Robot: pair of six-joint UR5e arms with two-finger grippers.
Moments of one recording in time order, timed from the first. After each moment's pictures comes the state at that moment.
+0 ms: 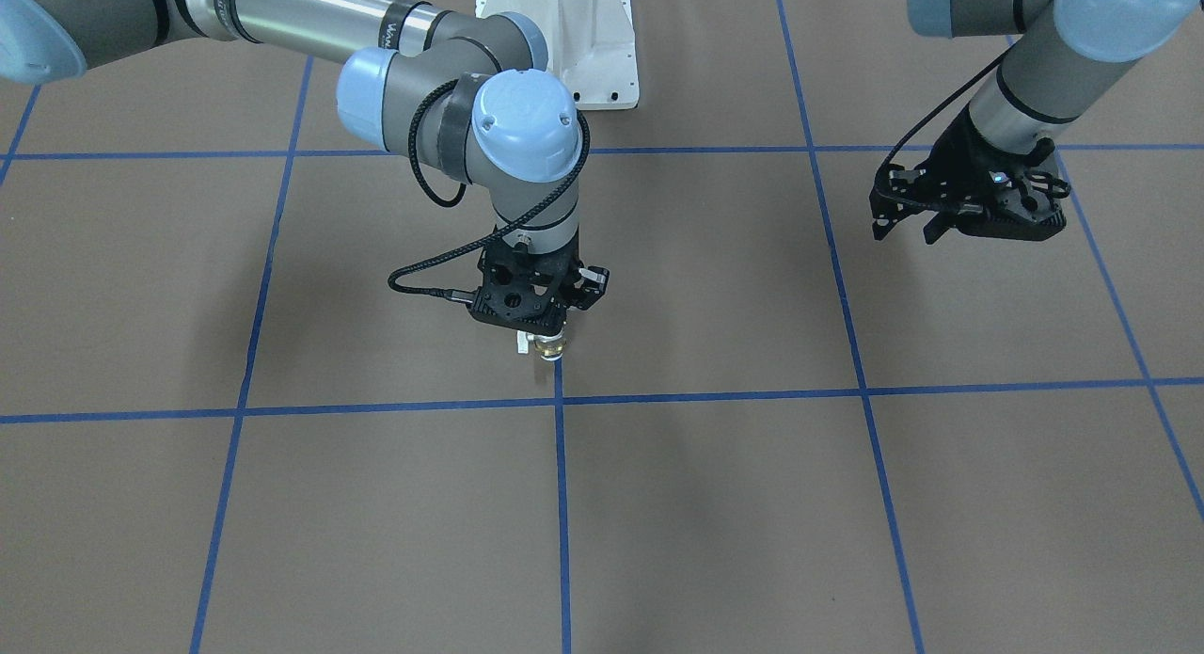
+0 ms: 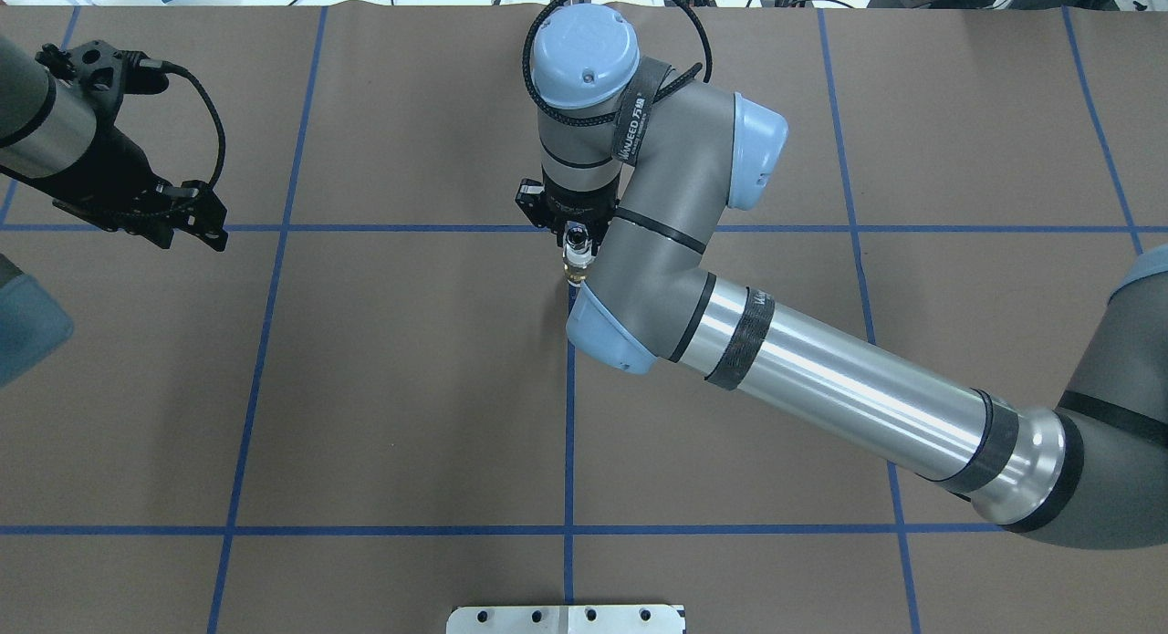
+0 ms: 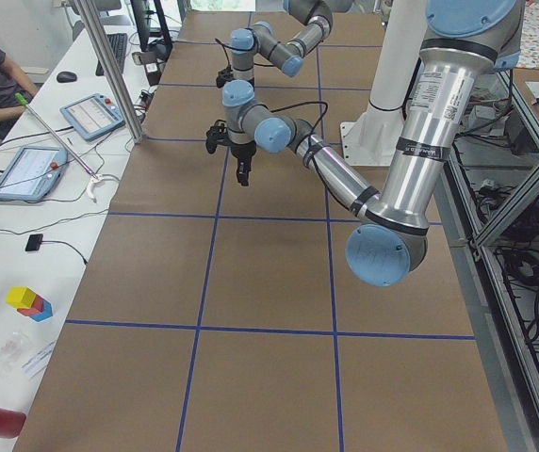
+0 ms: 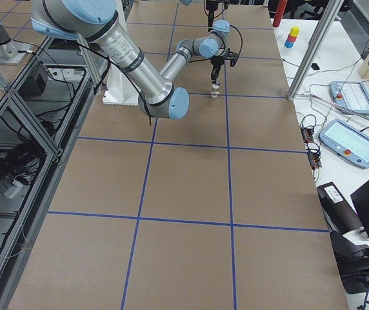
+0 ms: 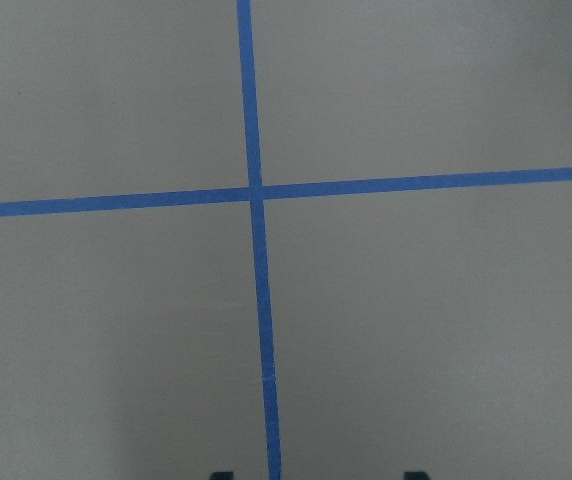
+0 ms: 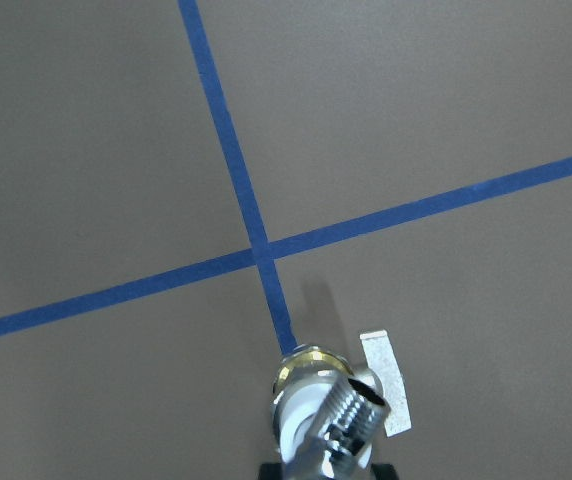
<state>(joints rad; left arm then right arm) -0.97 -1.84 -1.98 -1.49 -2.23 -0.75 0.63 -0.61 1.37 -1.64 1.99 1.38</state>
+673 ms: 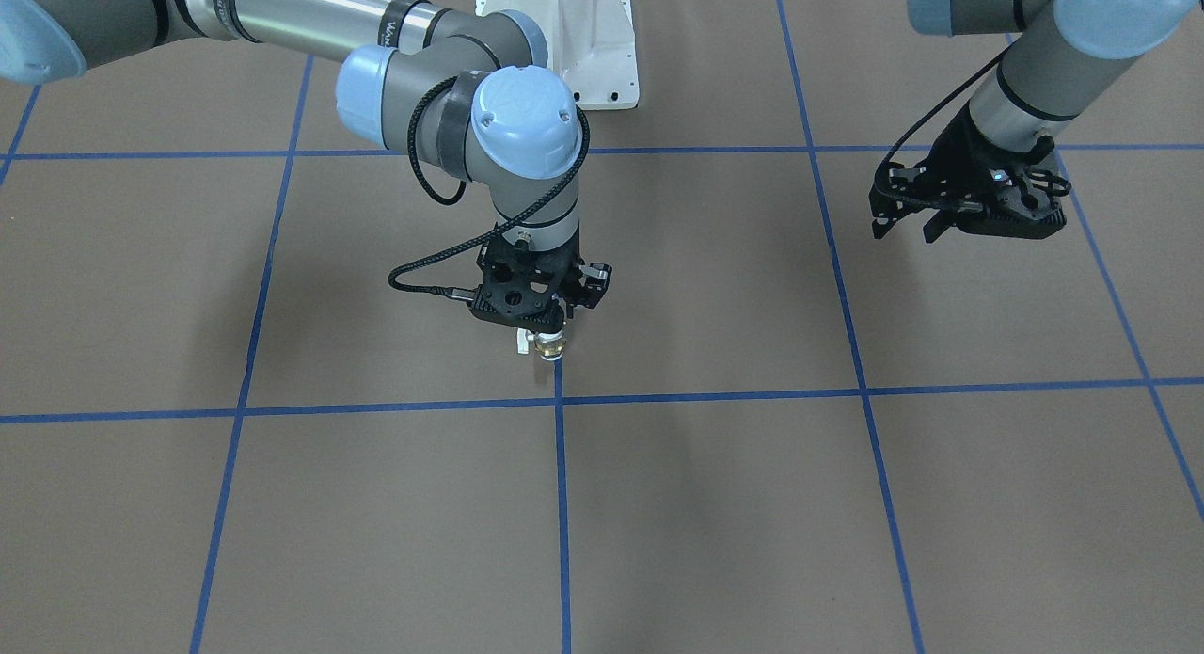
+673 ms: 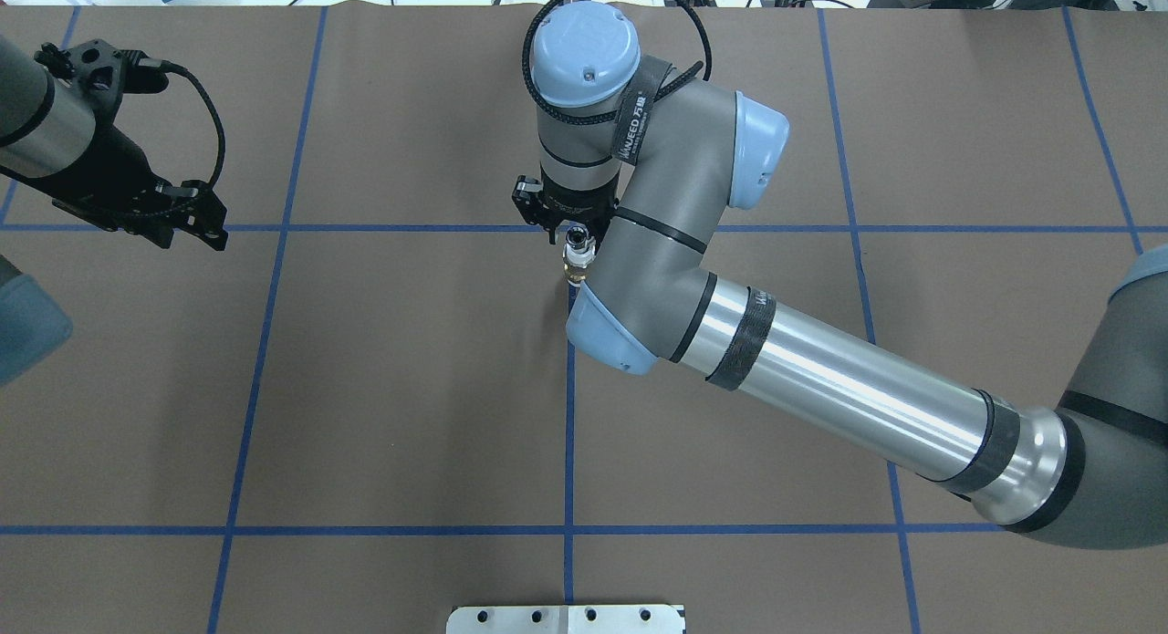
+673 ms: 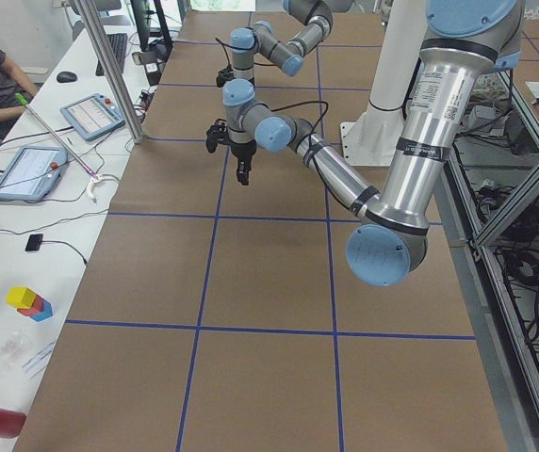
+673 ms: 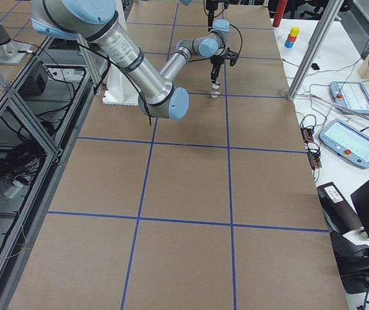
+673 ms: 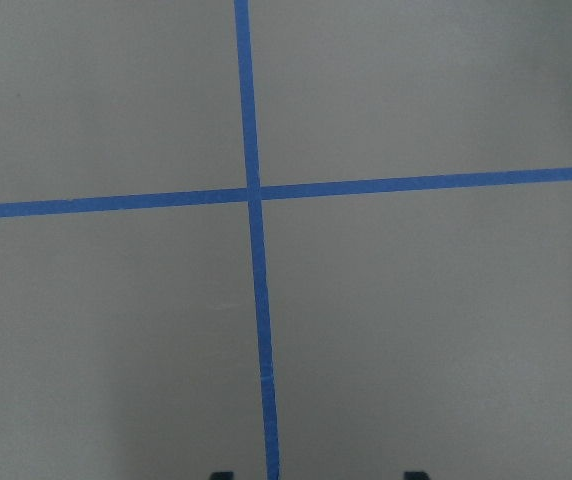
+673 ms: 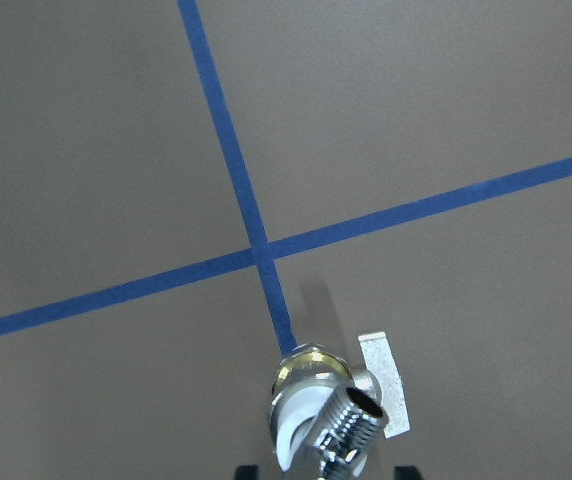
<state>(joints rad) -0.97 -1.84 -1.99 -1.49 -2.23 -0.75 0.63 -0.61 1.39 -1.64 1.99 1.38</state>
